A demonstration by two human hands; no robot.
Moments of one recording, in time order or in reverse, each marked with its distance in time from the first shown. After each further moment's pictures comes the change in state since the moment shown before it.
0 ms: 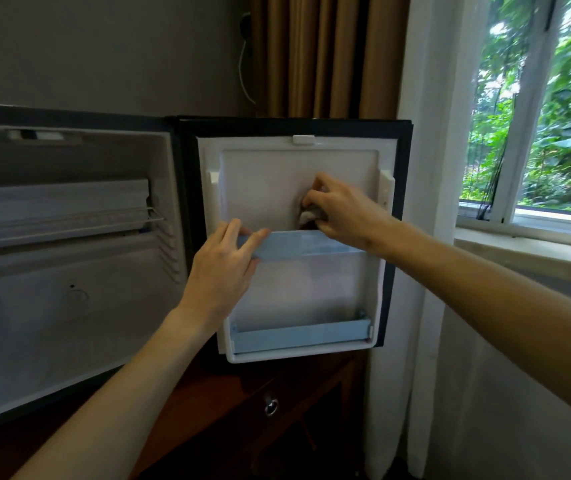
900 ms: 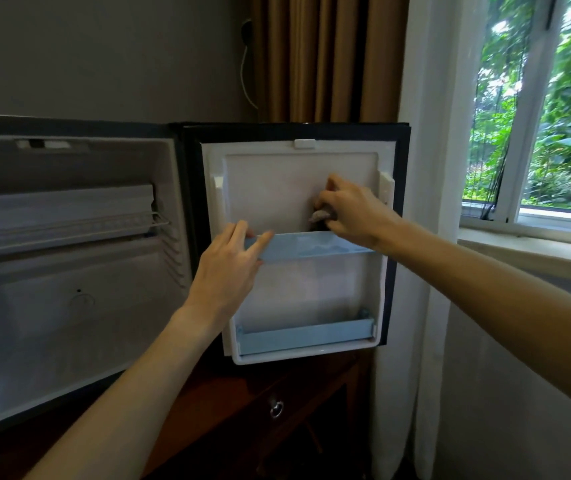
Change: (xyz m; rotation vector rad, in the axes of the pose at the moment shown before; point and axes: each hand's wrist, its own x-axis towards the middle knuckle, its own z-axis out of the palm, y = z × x) left_hand 0.005 0.002 -0.003 0.040 -0.035 0.036; right_hand -0.002 0.005 -0.003 0.014 -0.021 0.099
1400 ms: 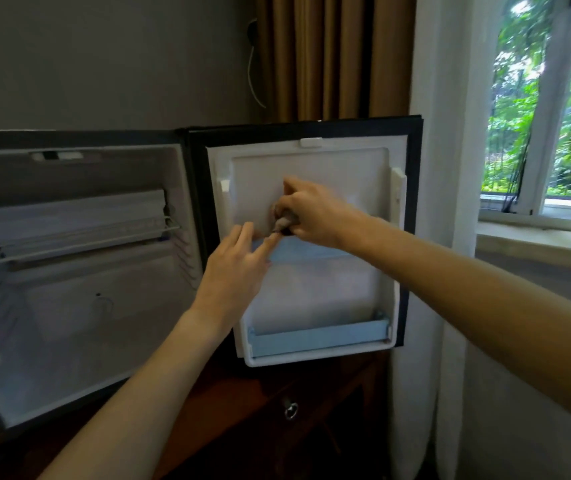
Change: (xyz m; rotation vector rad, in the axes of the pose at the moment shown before) left_hand 0.002 -0.005 0.003 0.075 -0.006 0.039; right_hand 0.035 -0.053 0.006 0.089 -0.020 -0.161
